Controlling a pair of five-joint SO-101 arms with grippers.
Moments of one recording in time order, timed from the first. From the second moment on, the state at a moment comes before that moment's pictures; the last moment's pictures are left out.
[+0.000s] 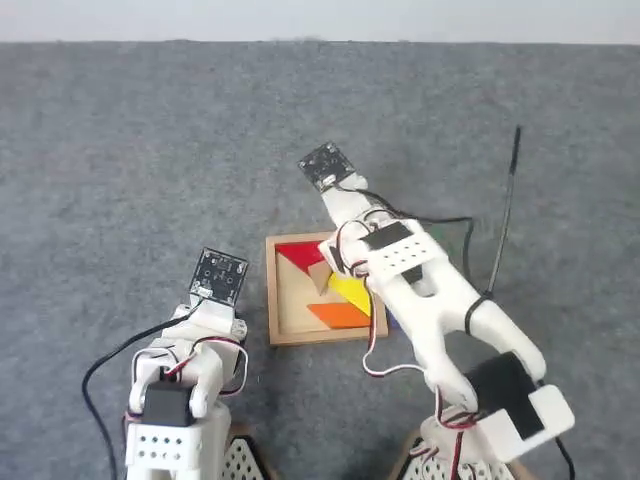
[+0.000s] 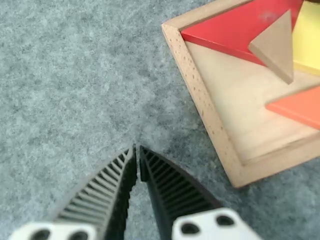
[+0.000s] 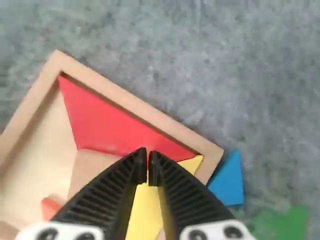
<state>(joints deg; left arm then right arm) -2.5 -103.1 97.1 72.2 -7.8 -29.9 -2.5 36.2 36.0 9.4</state>
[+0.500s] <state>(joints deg) -2.5 -103.1 97.1 72.2 -7.8 -33.0 1.1 33.6 35.9 9.3</state>
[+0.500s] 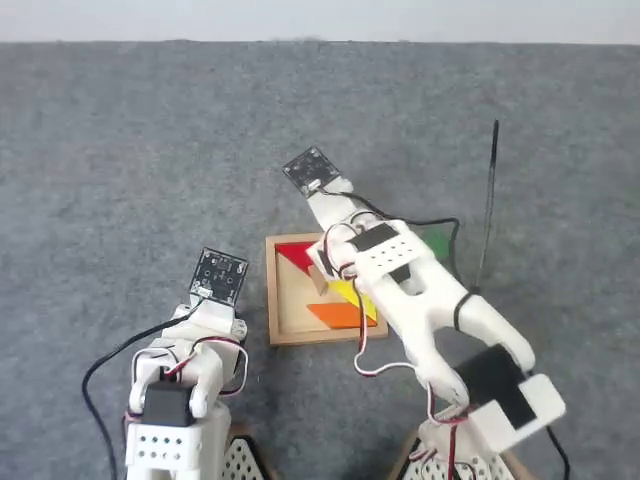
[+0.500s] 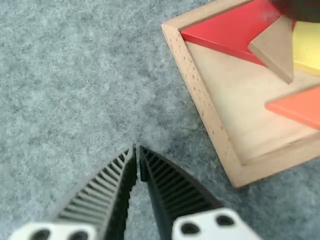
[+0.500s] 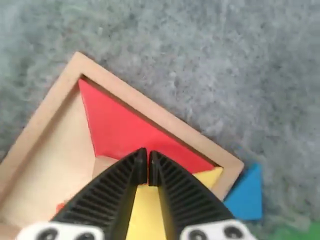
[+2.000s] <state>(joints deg) -2.5 -103.1 97.1 72.2 -7.8 -43.8 -4.7 38.7 37.1 8.4</state>
